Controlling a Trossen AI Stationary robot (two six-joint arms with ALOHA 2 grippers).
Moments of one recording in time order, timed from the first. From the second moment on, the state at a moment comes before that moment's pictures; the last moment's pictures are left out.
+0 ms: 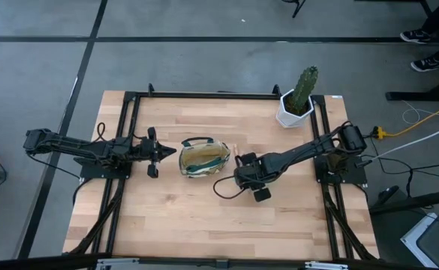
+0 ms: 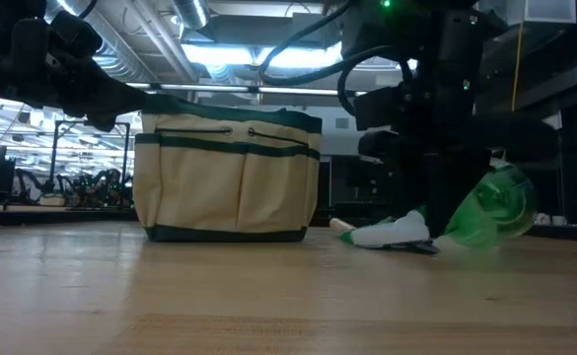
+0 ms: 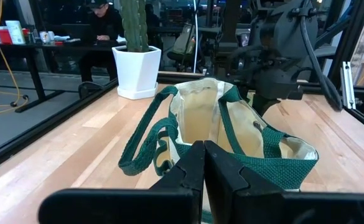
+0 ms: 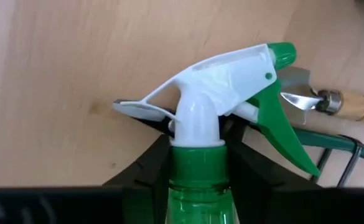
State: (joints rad) left arm -0.06 0.40 0.01 0.32 -0.24 -0.06; right arm 0.24 1.83 1.13 -0.71 0.09 -0.12
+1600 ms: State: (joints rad) left arm -0.06 0.40 0.01 0.30 -0.24 -0.06; right arm 0.27 1.32 1.14 -0.16 0.31 -0.14
